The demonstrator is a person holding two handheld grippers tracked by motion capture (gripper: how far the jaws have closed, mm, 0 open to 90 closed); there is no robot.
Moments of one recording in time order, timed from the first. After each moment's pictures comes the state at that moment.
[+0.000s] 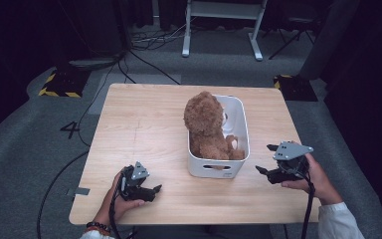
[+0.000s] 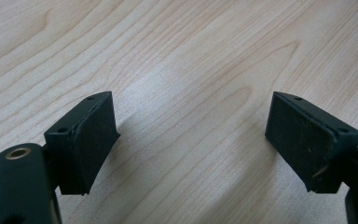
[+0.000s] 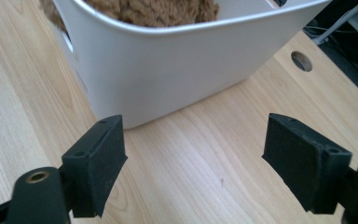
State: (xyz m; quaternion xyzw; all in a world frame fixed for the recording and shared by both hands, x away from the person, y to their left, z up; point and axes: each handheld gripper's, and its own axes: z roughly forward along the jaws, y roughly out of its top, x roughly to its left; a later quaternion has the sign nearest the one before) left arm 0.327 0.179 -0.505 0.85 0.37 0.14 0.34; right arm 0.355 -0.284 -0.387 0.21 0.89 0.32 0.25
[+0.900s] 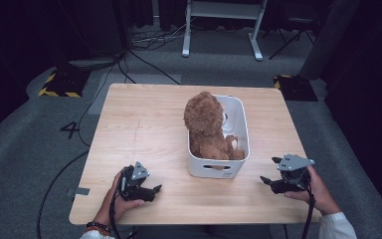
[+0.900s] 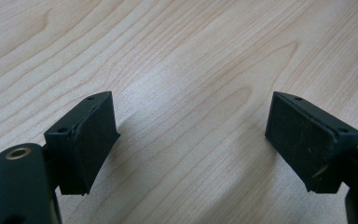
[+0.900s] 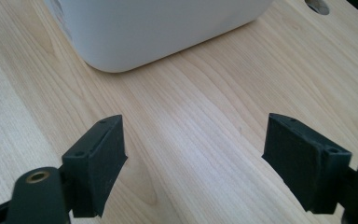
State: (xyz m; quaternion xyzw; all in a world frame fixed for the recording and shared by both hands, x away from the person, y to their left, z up) left arm 0.327 0.179 -0.505 0.85 0.37 0.14 0.34; right arm 0.347 -0.314 -0.439 0.25 0.89 0.31 0.23
